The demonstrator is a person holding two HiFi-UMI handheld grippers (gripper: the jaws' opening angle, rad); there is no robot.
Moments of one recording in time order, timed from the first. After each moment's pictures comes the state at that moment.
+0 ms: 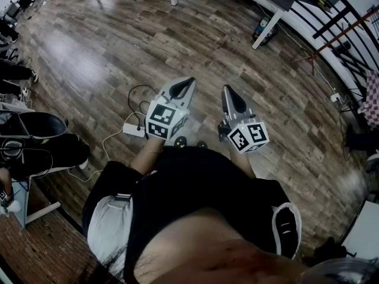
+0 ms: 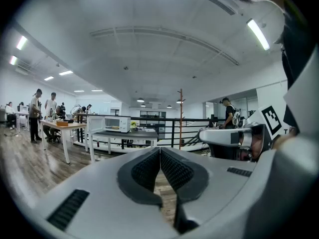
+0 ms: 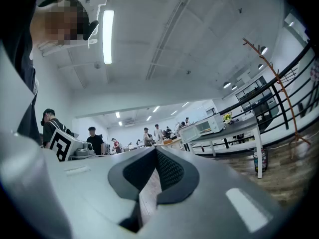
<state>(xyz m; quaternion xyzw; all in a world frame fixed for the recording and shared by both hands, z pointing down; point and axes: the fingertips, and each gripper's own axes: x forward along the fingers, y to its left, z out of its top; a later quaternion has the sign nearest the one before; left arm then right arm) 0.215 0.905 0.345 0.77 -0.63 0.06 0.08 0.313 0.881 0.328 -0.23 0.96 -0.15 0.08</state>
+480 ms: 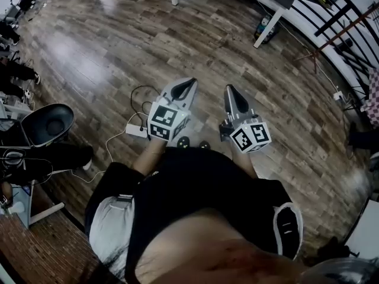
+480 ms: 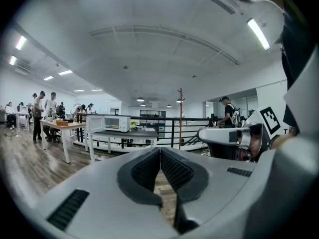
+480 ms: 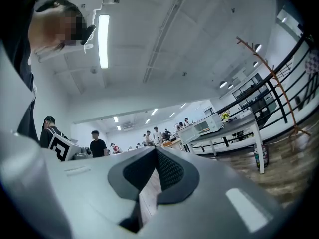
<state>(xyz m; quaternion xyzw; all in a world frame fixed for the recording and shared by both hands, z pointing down) 0.220 0.896 0.348 0.77 -0.64 0.06 0.09 0.320 0.866 0.330 -0.23 0.95 -0.17 0.10</state>
